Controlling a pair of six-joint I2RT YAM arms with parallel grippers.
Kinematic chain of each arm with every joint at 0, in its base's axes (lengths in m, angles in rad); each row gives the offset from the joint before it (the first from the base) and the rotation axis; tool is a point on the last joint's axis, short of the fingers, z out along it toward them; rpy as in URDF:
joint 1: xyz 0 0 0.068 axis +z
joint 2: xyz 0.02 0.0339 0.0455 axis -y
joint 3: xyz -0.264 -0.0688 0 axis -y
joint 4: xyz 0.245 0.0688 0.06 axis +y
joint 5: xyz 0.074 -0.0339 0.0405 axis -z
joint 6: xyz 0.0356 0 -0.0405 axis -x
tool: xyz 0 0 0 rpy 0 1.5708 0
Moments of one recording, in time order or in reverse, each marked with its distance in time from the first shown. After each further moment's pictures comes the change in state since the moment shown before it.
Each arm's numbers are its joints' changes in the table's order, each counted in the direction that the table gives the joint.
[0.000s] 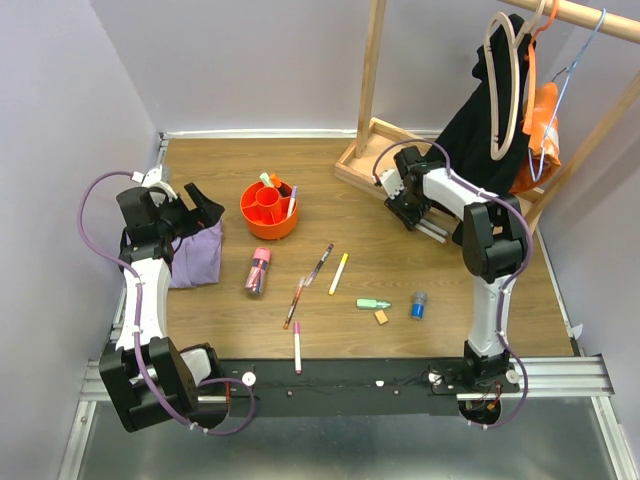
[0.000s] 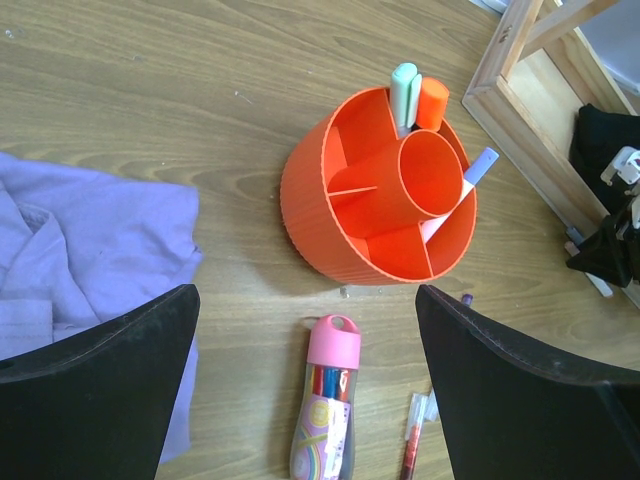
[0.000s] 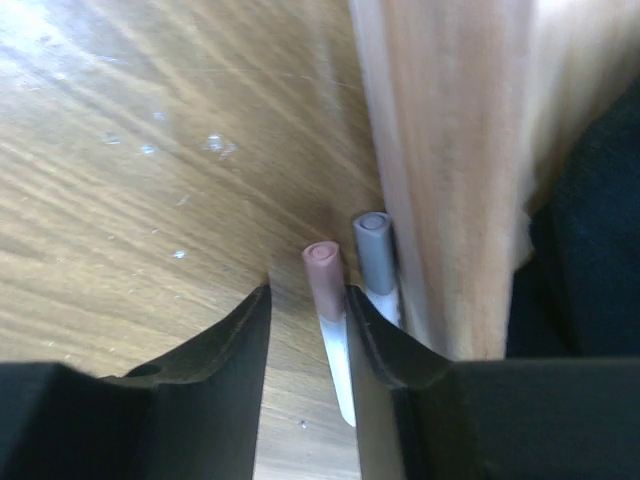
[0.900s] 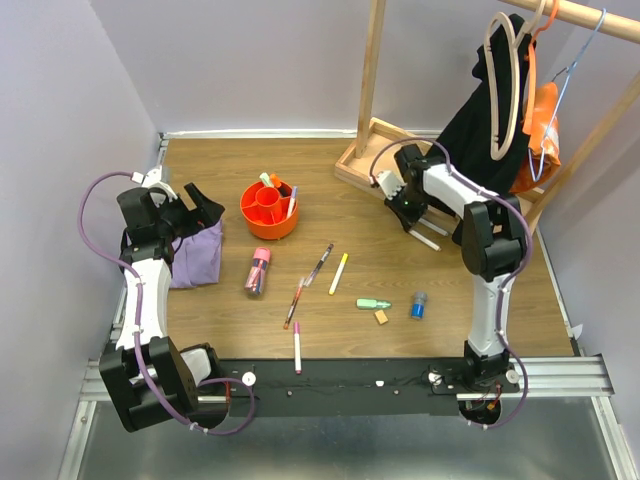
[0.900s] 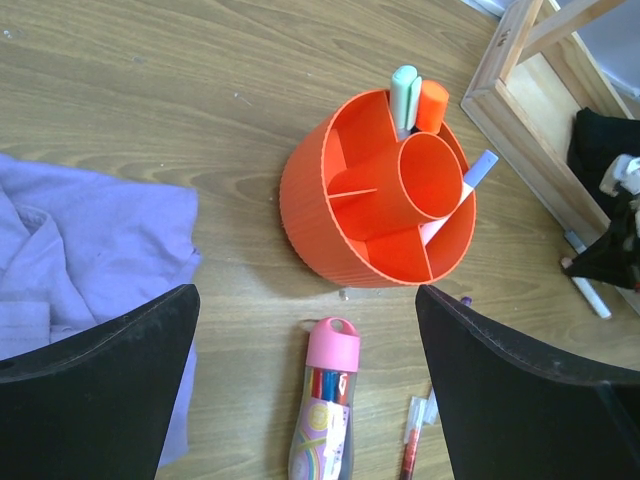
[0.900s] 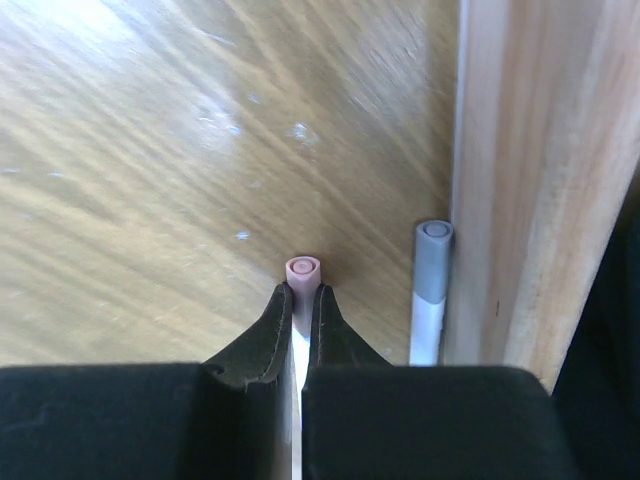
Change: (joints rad) left arm 0.000 -0.002 -0.011 -0.022 0.000 0.013; right arm -0.002 -0.005 0.024 0.071 -0.114 0.068
